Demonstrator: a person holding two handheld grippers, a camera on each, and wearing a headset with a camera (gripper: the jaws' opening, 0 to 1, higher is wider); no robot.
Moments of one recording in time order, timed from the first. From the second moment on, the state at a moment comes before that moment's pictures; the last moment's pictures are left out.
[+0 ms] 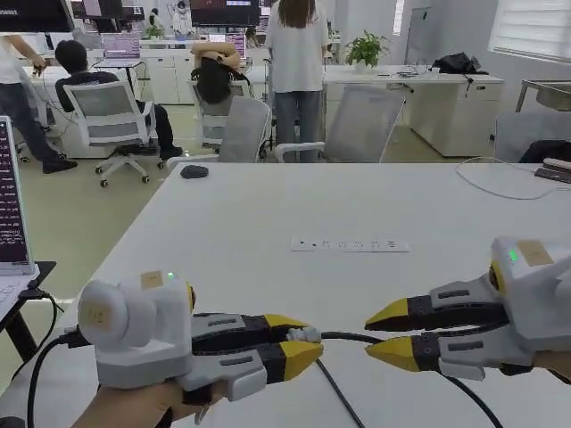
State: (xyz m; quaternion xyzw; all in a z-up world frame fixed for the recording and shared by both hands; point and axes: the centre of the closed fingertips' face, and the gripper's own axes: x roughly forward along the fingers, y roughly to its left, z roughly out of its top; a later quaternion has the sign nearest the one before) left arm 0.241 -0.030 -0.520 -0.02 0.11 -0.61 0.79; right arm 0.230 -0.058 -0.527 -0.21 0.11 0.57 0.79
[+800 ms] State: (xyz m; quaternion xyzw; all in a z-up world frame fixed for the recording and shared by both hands) left arm 0.236 -0.036 -0.526 0.00 0.12 -0.62 0.78; right arm 0.231 -0.041 -0.542 -0.22 0.09 0.59 0.77
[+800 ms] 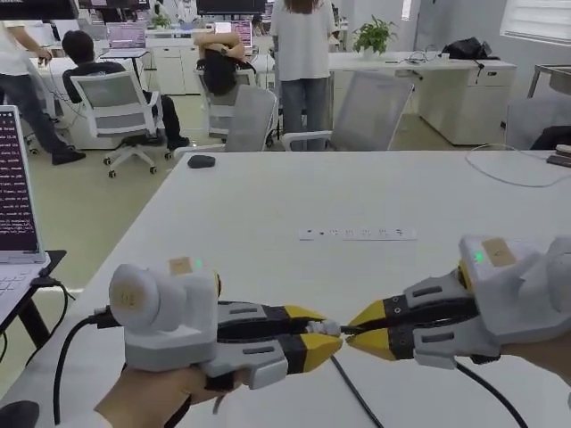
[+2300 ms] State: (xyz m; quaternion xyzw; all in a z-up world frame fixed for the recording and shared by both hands) left arm 0.245 -0.016 -0.526 -0.01 0.12 -0.59 0.80; right arm 0.235 -0.113 -0.589 -0.17 0.16 0.53 0.81
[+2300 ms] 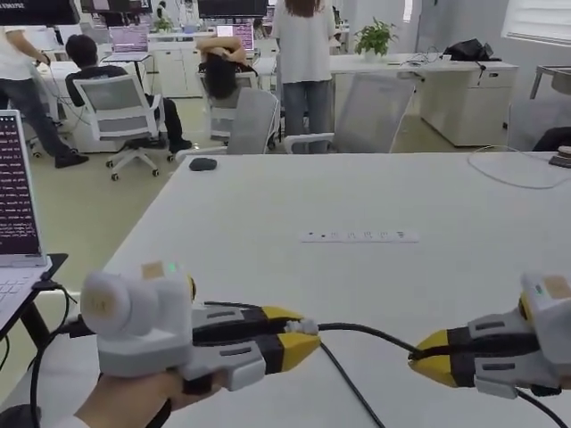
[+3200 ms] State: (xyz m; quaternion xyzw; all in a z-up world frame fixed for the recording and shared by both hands) left arm 0.234 -0.040 -0.531 0.02 0.12 -0.61 0.79; right arm 0.231 -0.065 -0.537 -0.24 0.07 0.56 0.79
